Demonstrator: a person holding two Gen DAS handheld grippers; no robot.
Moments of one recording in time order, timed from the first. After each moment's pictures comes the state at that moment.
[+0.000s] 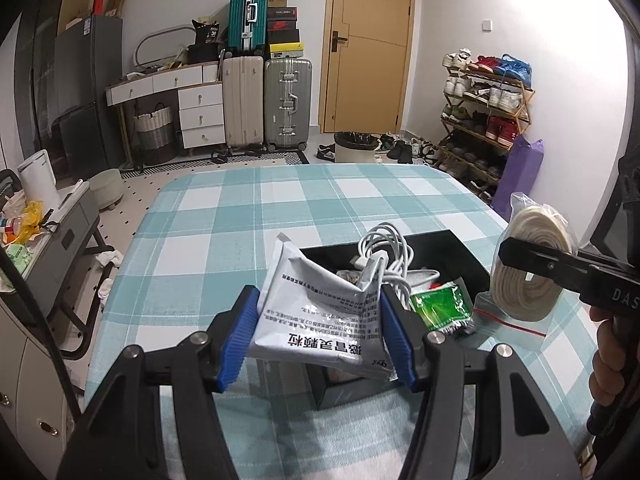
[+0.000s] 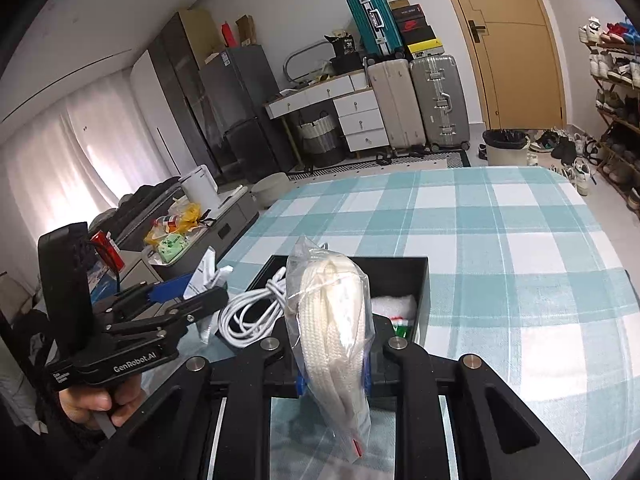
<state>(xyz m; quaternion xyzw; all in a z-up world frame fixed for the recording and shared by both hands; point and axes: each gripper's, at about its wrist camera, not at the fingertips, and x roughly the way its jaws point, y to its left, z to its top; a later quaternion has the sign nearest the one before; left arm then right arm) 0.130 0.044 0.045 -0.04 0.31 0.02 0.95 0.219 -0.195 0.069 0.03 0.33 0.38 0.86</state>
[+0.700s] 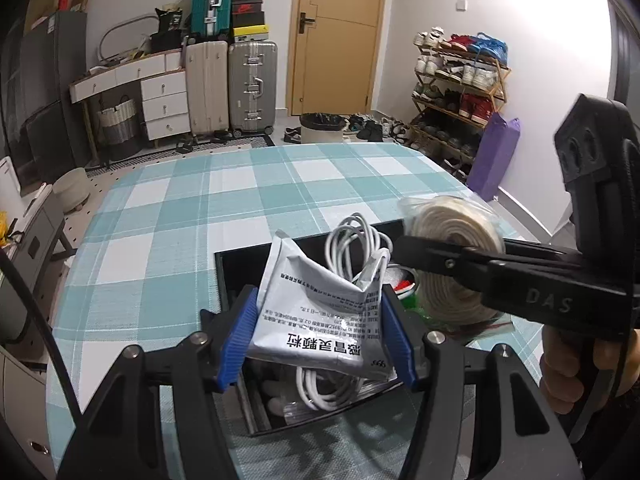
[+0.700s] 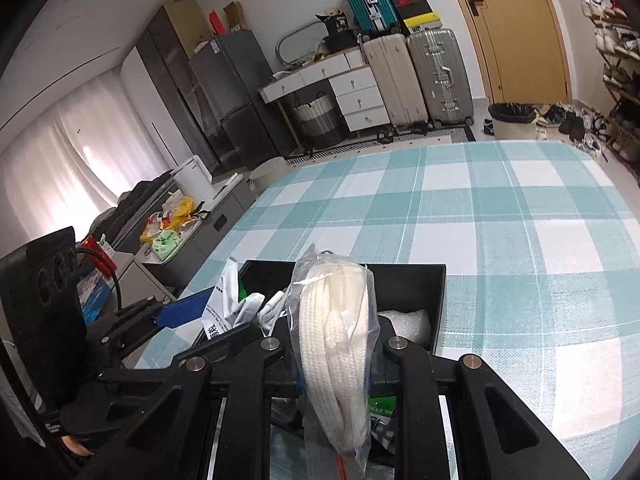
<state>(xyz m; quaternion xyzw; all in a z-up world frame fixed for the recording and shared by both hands) 0.168 0.013 0.031 -0.03 0.34 -0.04 0.94 0.275 -0.164 0.032 0.05 0.38 0.37 0.84</state>
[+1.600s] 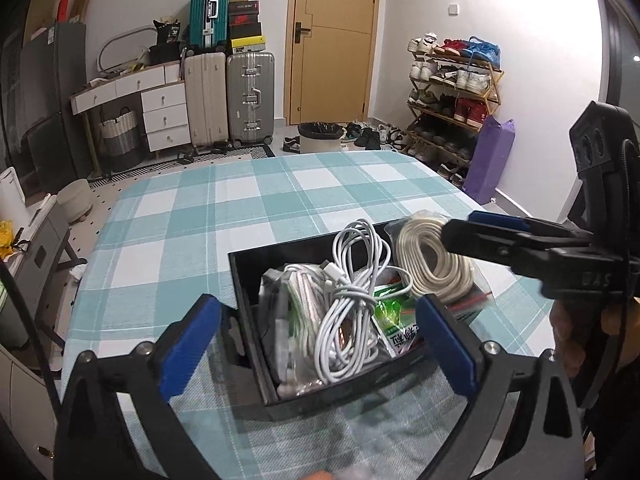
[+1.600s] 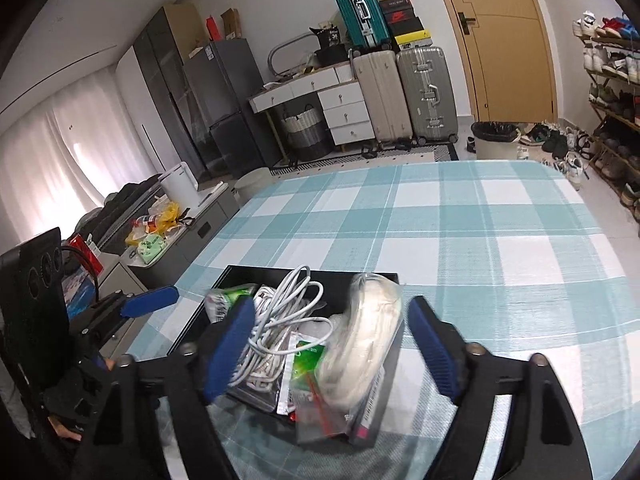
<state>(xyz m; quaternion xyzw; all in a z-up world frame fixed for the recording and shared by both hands) 0.143 0.020 0.044 -0.03 0.32 -0.04 0.95 0.261 -0.199 0.052 0.03 0.34 0.35 0.87</state>
